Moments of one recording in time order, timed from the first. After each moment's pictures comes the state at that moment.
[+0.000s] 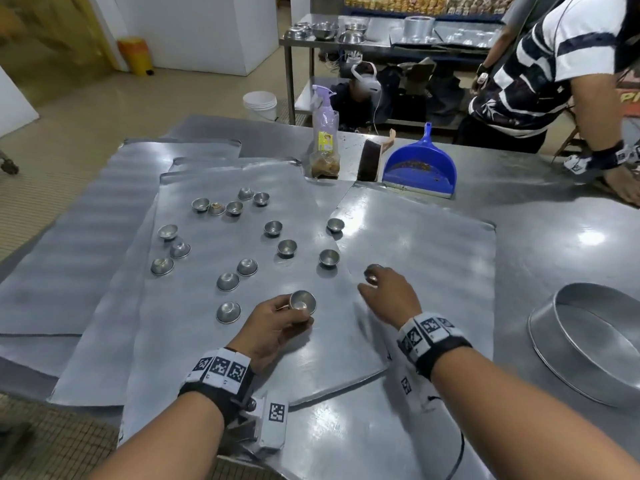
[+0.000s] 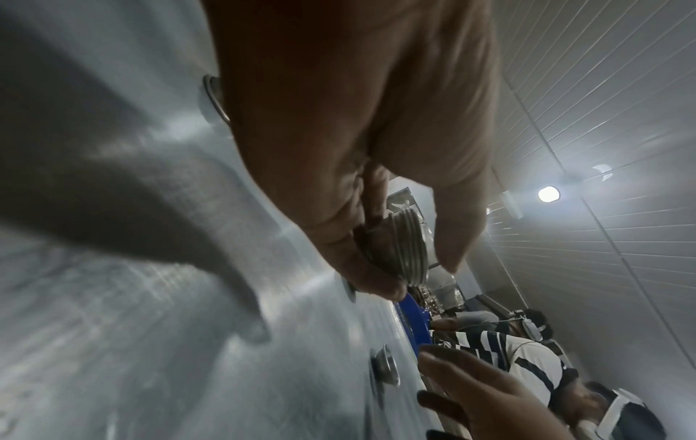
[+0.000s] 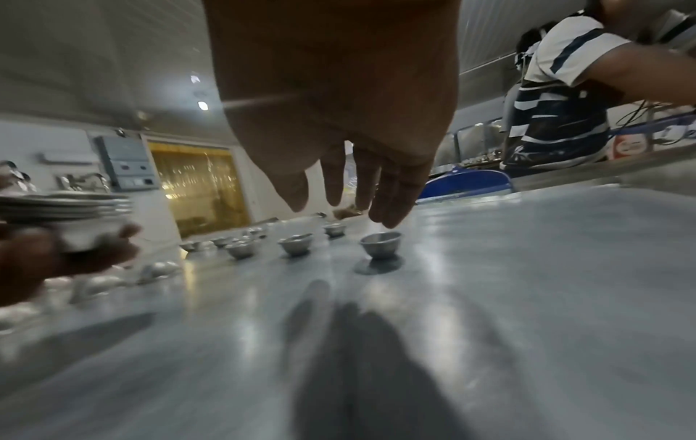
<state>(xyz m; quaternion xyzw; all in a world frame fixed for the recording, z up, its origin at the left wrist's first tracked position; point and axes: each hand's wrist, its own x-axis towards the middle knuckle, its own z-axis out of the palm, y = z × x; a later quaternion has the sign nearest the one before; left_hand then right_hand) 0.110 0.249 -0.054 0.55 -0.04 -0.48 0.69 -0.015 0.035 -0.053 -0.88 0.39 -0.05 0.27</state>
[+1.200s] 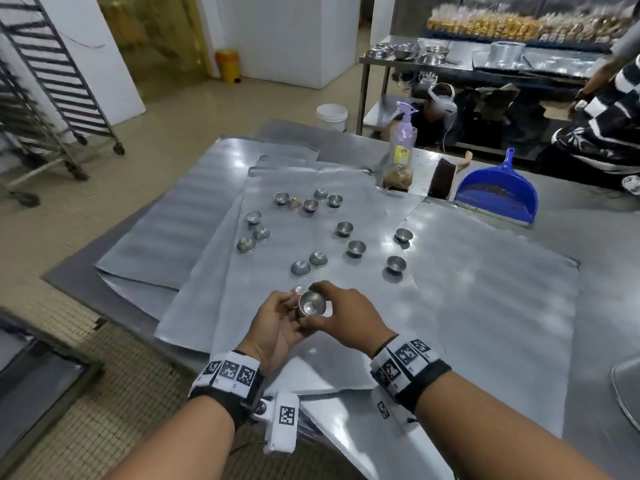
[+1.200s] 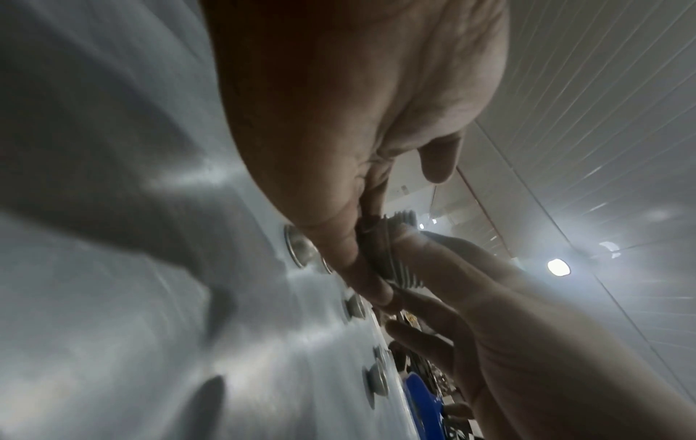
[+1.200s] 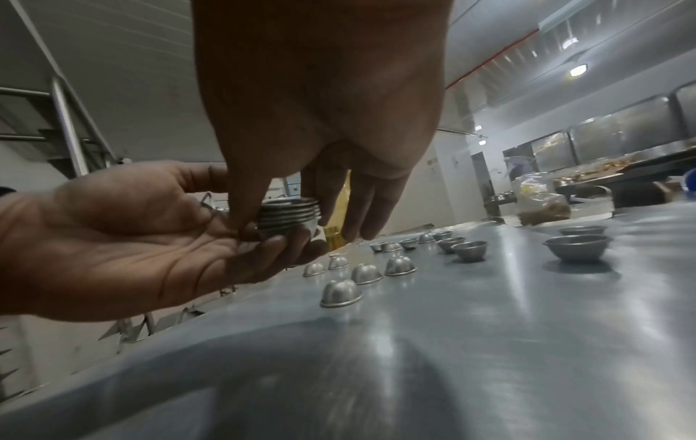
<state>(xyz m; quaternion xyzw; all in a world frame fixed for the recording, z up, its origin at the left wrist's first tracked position) 0.127 0.352 -0.028 0.47 0.09 -0.40 0.78 0.057 0.206 -0.017 -0.93 0.12 -0.02 0.34</state>
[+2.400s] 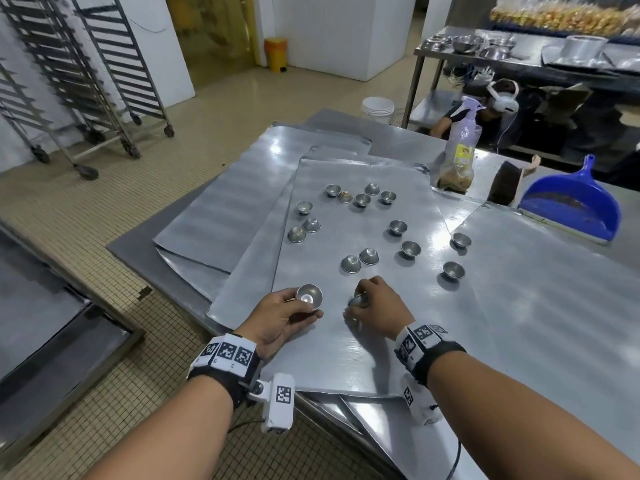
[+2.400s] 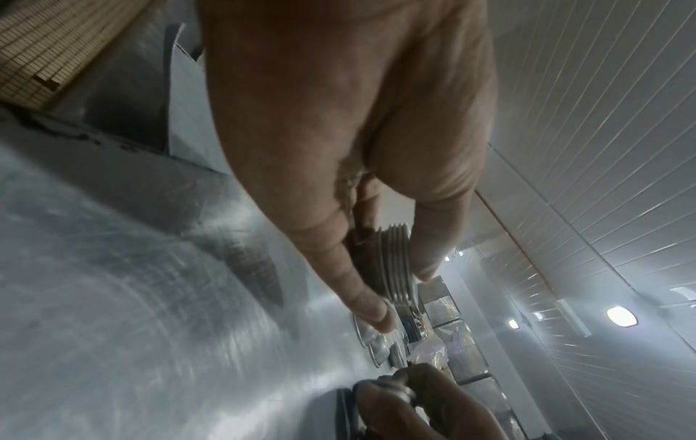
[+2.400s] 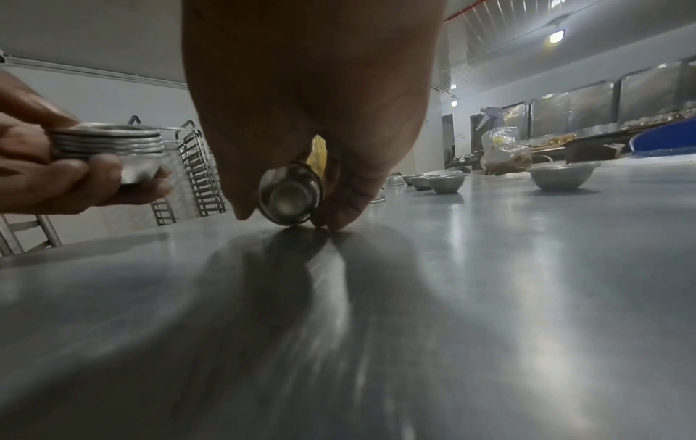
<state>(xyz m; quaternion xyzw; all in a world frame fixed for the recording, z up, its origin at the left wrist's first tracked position) 0.182 0.432 -0.051 0.53 0.05 -0.37 0.76 0.117 0.214 -0.070 -0.94 0.16 0.04 0.31</state>
